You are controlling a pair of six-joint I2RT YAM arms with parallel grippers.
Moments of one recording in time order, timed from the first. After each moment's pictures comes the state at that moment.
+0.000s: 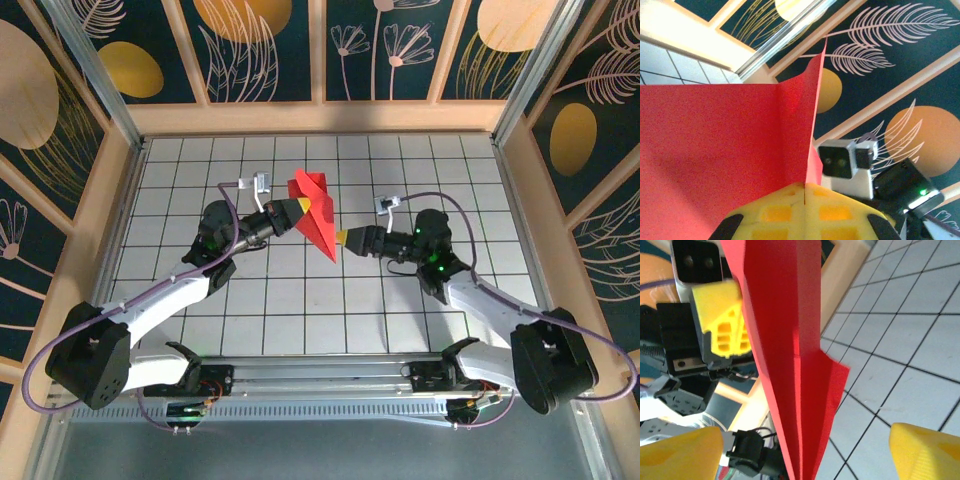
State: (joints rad) left arm -0.56 1.26 0.68 0.61 0.48 -0.93; right arm 0.48 1.19 0.52 0.56 -0.83 0.85
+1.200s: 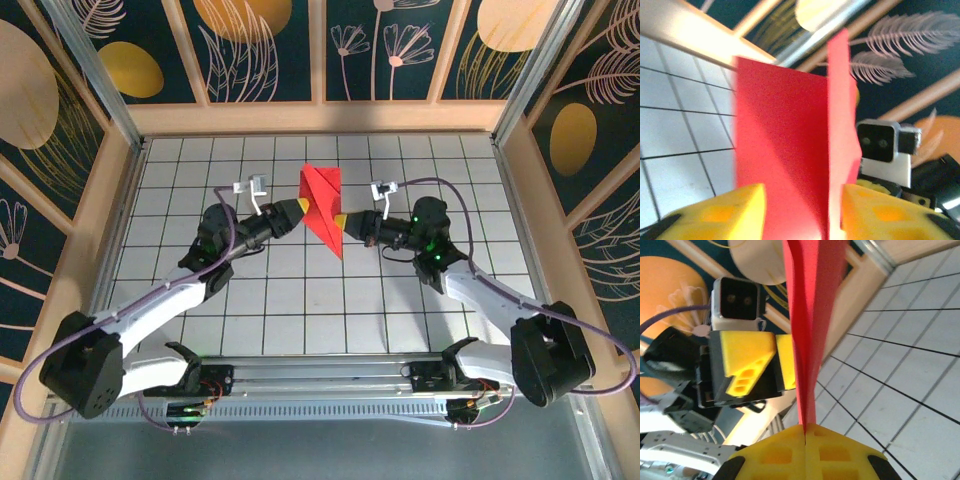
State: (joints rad) left arm -0.57 1.18 0.66 0.49 0.33 -0.90; right arm 0.48 1.20 0.65 0.50 -0.77 0.77
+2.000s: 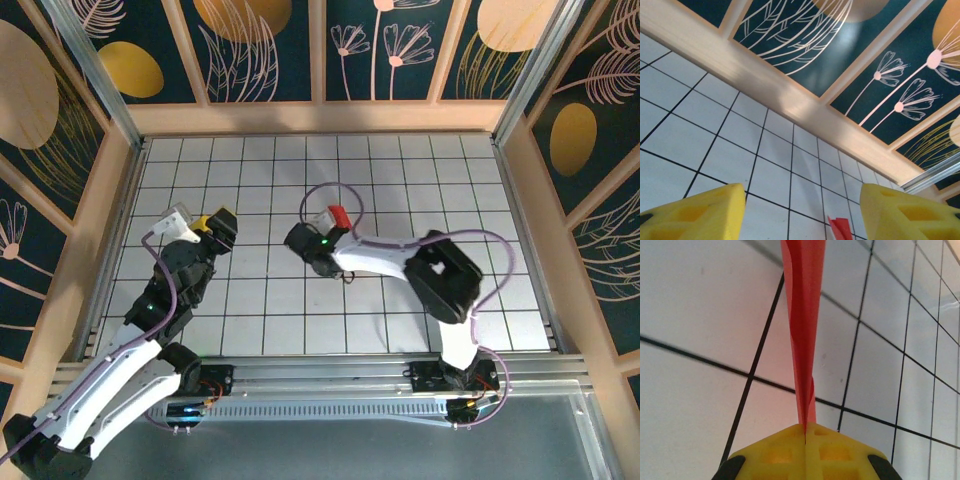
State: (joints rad) left arm -0.57 0.66 0.56 -0.04 -0.44 -0.76; right arm 0.98 1.95 1.30 -0.72 0.81 0.34
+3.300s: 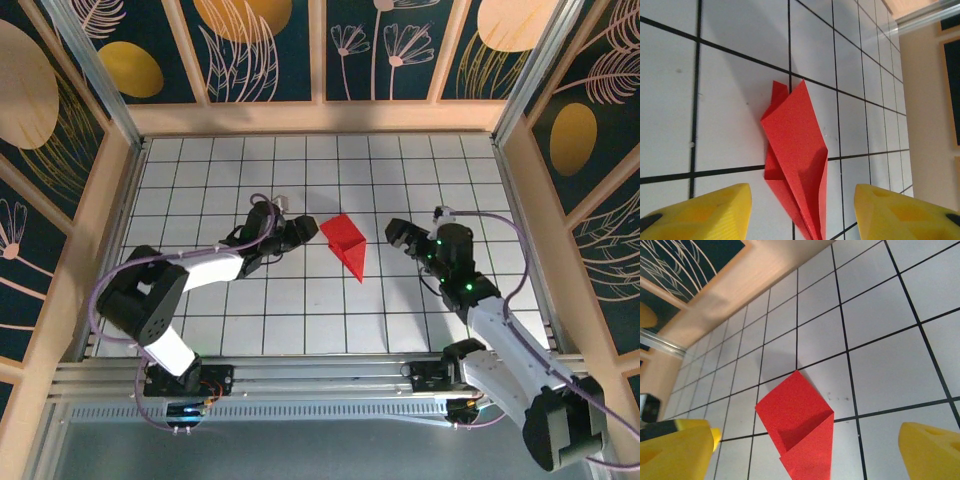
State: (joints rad) left arm -0.58 1.68 0.79 0.33 0.26 -0.99; right arm 0.31 0.83 0.44 -0.01 -0.10 0.70
